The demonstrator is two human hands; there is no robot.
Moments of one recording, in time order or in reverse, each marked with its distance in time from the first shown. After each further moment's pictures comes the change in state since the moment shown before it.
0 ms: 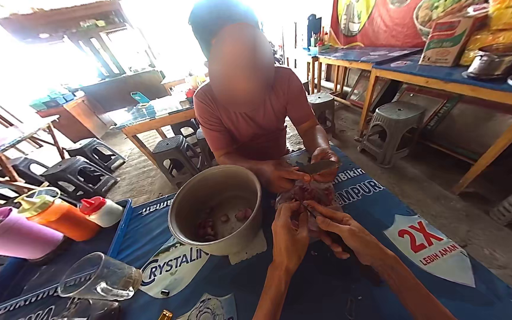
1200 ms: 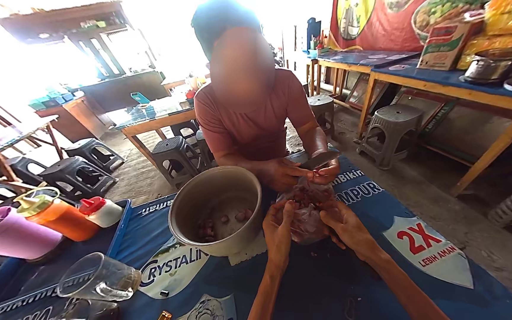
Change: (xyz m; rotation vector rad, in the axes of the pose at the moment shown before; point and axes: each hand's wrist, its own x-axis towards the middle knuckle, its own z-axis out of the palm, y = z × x) left_hand 0.008 -0.004 -0.008 -0.558 0.081 -0.465; right_hand 0.012 0.009 -0.003 -0.297 0.404 0.003
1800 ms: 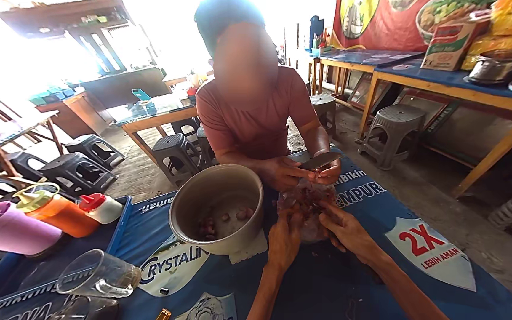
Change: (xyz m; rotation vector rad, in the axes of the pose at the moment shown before) left_hand -0.003 -0.013 -0.016 0.700 -0.226 0.023; right_hand 0.000 0.001 0.001 -0.028 -0.090 0.016
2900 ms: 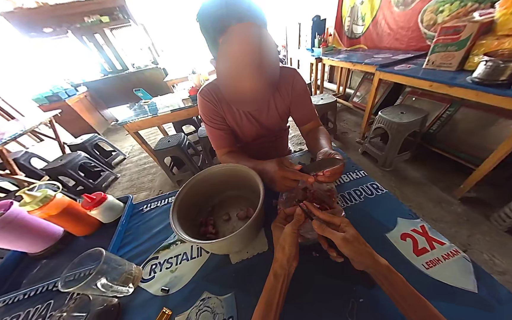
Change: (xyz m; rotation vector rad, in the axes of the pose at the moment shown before) left_hand 0.004 0.021 0.019 -0.978 0.216 -0.247; right_hand -0.010 -0.002 0.011 0.241 -0.221 -0.155
